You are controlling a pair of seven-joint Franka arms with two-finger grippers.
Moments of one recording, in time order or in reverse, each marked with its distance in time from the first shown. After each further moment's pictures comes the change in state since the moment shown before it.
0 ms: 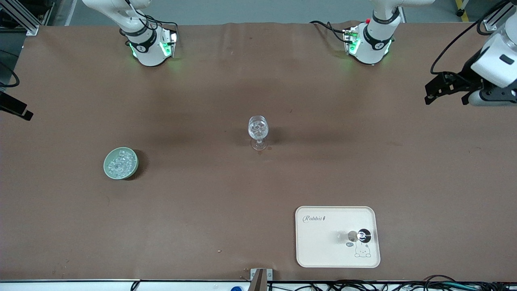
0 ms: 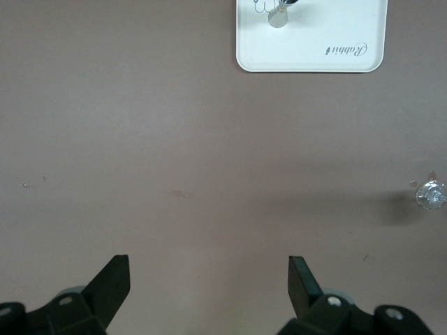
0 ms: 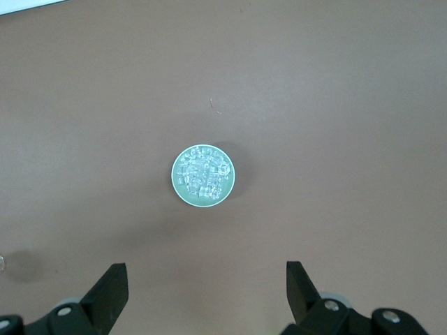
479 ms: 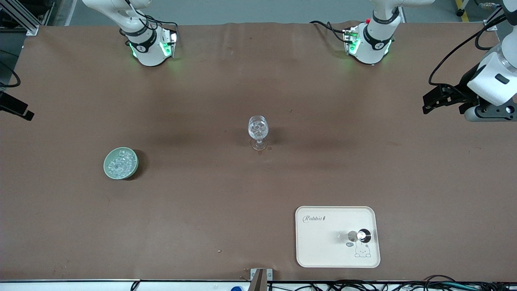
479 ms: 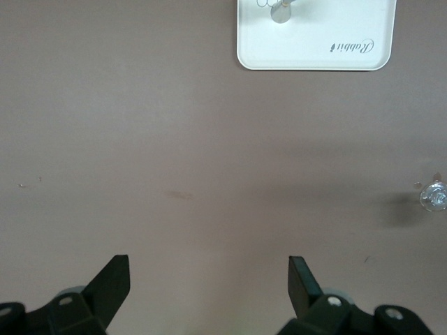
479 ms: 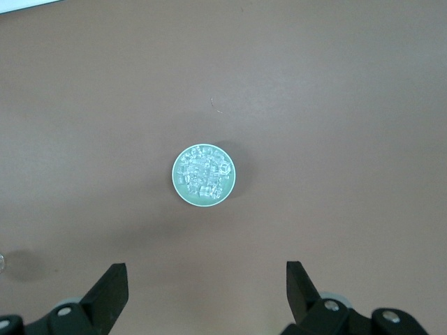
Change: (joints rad) left arm 0.013 0.048 -0.015 0.030 0.000 -0.004 -0.002; right arm 0.000 0.000 0.001 -0.001 0.000 0.000 0.000
